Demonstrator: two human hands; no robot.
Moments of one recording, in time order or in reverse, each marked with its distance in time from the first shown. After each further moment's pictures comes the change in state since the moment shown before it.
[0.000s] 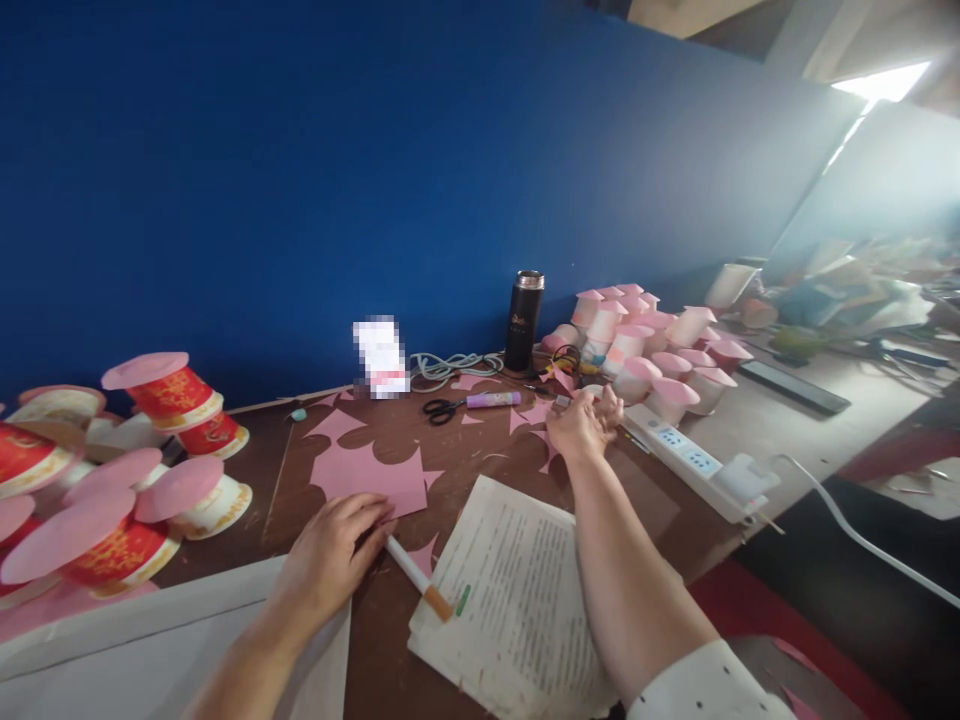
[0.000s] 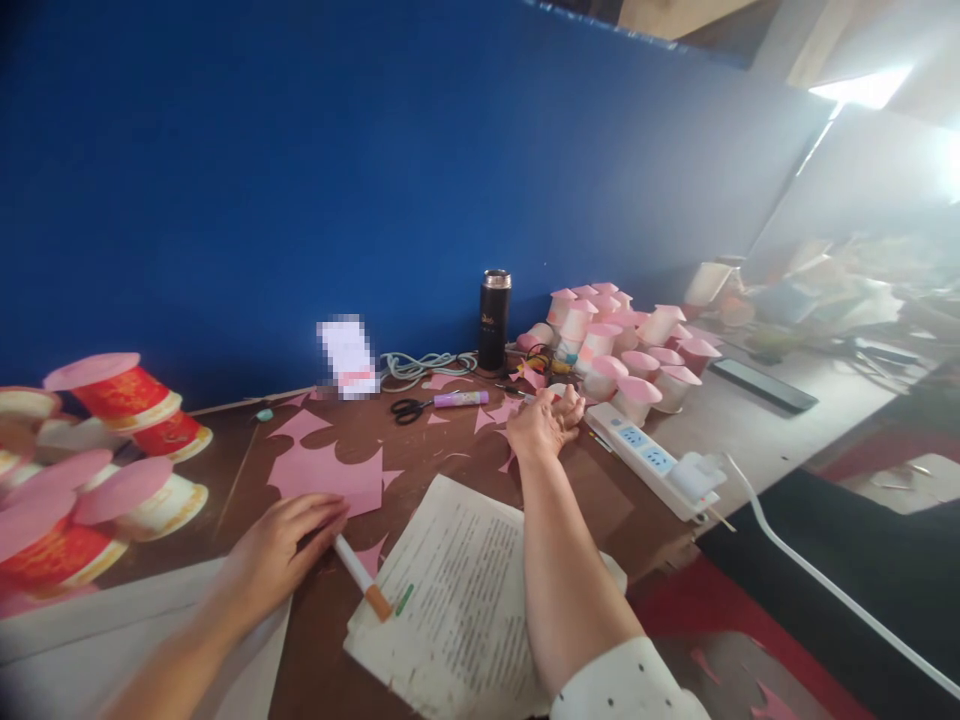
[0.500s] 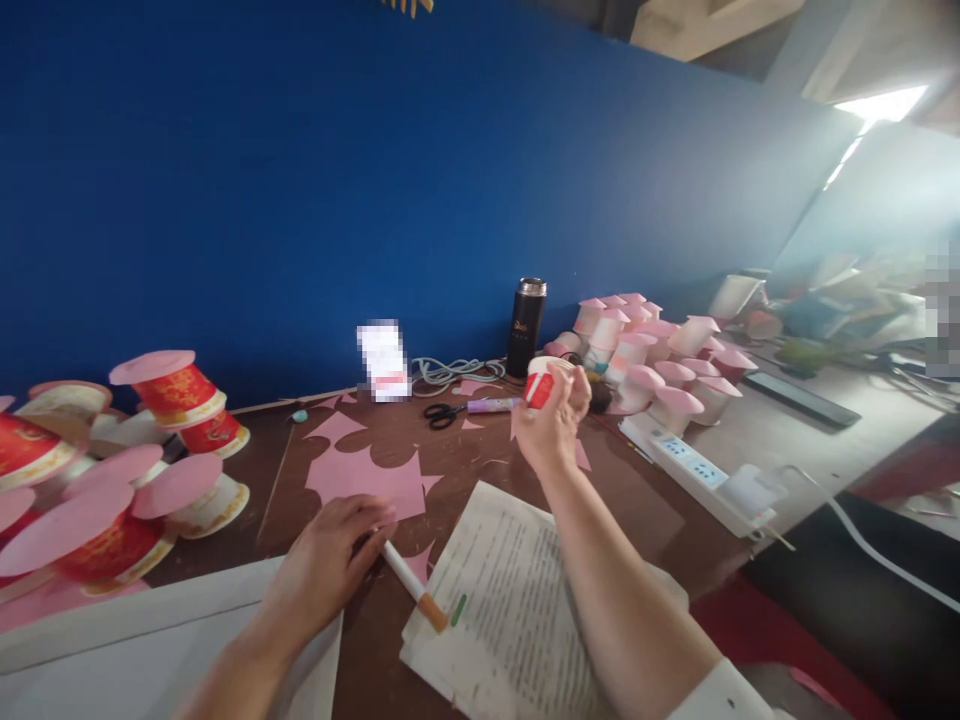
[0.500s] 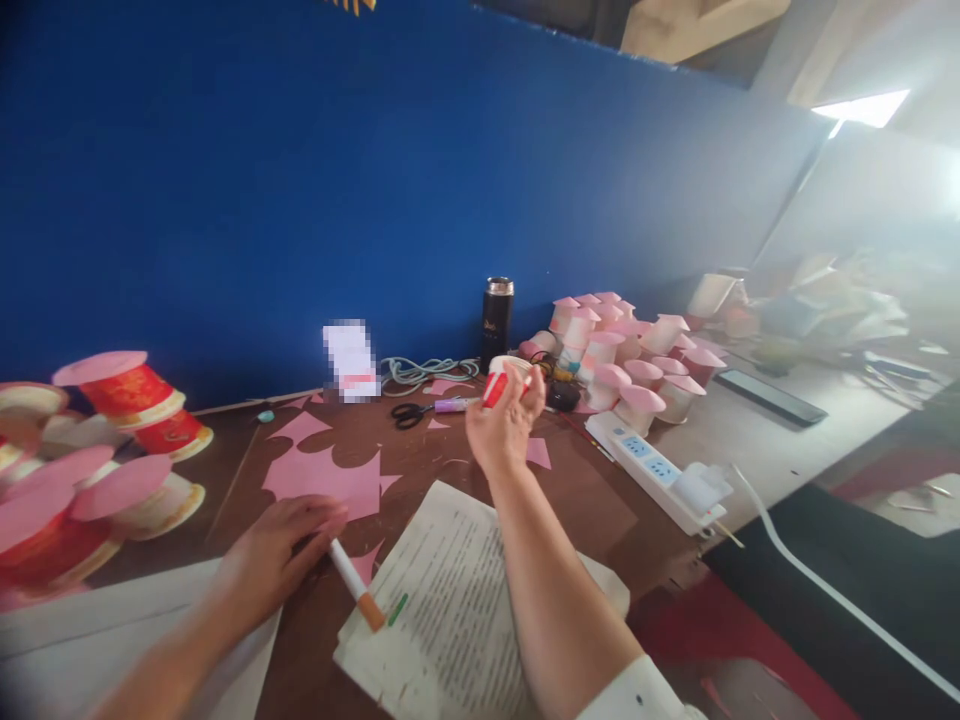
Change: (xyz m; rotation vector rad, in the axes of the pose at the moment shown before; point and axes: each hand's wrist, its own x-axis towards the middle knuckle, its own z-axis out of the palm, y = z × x) left_hand -0.002 0.001 0.003 -0.016 0.055 0.007; right_hand -0.028 -0.040 -0.004 0.429 0.343 -0.397
